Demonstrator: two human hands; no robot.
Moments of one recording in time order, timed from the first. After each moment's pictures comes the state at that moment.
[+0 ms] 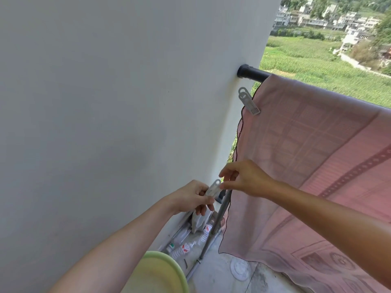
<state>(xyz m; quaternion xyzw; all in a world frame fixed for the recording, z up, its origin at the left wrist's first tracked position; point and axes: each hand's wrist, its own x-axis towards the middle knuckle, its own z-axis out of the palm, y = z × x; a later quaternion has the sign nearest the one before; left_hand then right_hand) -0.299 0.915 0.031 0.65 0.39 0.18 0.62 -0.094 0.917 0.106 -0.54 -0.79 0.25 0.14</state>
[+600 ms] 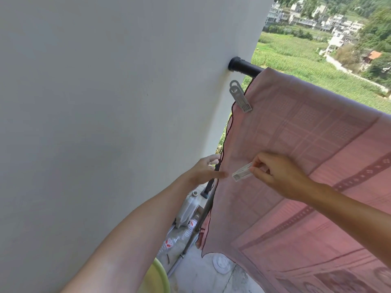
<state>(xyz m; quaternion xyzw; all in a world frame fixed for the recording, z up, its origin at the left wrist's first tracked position) -0.215 0.993 0.017 0.58 0.39 0.28 0.65 -0.009 0.909 0.132 -0.59 -0.79 0.08 0.13</state>
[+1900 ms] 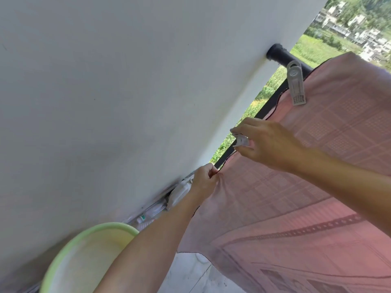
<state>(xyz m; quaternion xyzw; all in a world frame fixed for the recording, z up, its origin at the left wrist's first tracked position) -0.201 0.981 -0.091 0.46 0.50 0.49 0.55 -0.105 0.980 0.151 -0.40 -0.91 -0.07 0.02</state>
